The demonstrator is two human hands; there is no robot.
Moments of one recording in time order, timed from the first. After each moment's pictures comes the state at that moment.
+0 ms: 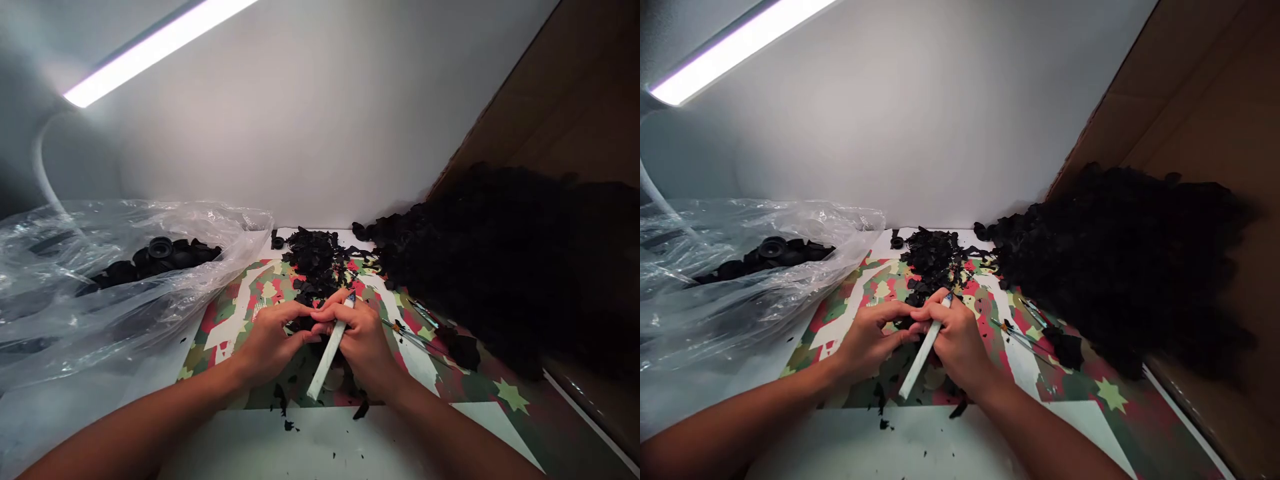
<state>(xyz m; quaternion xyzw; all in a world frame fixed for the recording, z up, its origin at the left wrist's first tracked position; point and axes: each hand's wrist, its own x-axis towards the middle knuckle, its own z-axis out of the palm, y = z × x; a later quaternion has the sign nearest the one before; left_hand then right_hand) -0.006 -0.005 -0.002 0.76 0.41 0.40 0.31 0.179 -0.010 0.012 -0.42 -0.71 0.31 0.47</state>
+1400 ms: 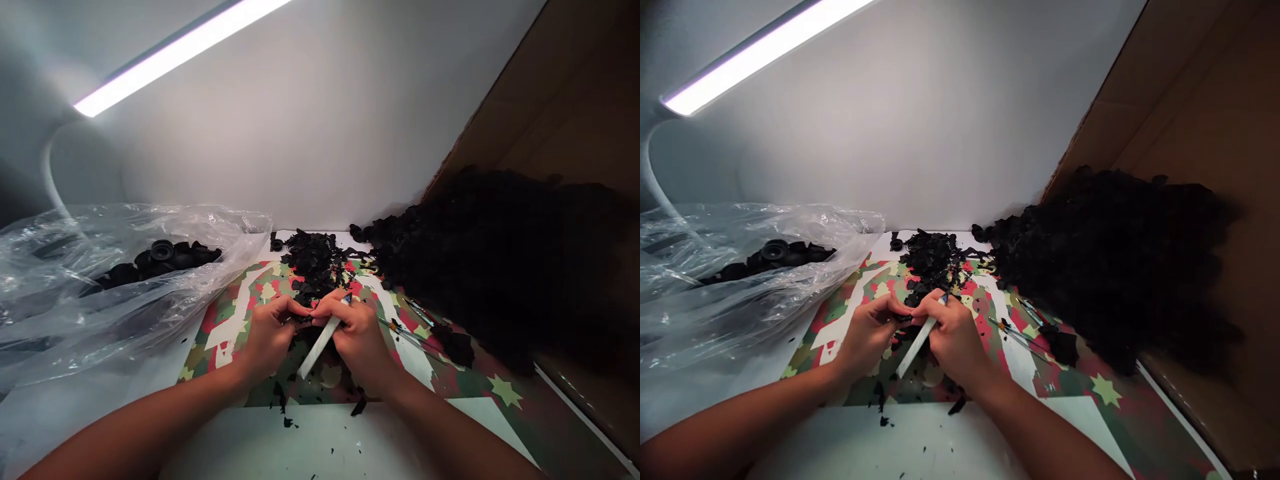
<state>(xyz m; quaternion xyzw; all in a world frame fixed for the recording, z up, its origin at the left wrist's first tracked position) 0.002 -0.006 -0.005 0.59 0.44 0.52 0.44 0.179 -0.012 0.021 -0.42 -0.74 0.29 0.44</state>
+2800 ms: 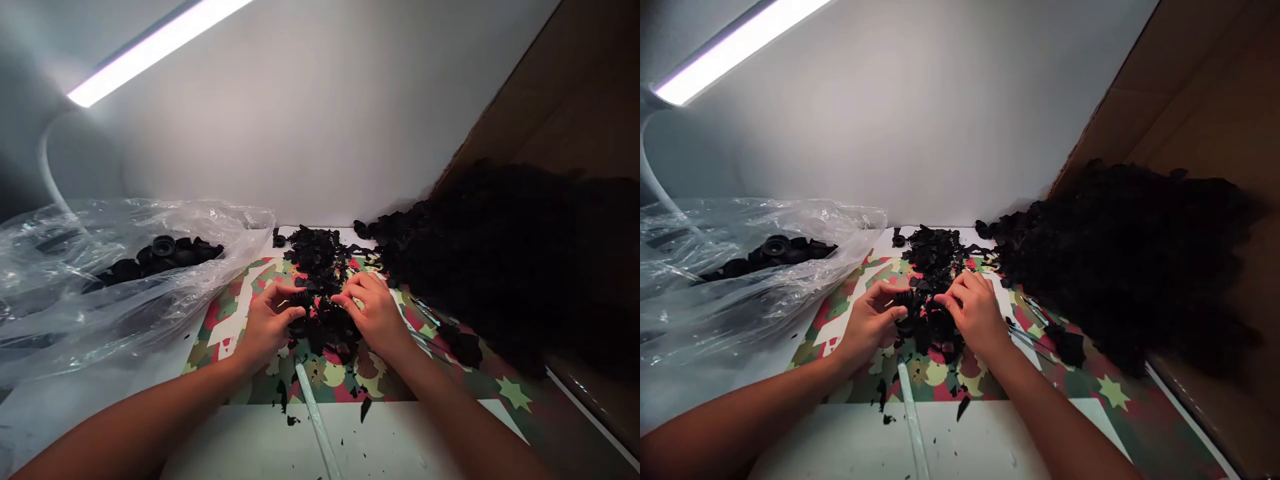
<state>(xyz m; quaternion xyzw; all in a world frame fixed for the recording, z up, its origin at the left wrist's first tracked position) -0.006 0.006 -0.015 0.48 0.41 0.55 0.54 0.212 0.019 0.014 -0.49 -0.78 0.13 0.36</state>
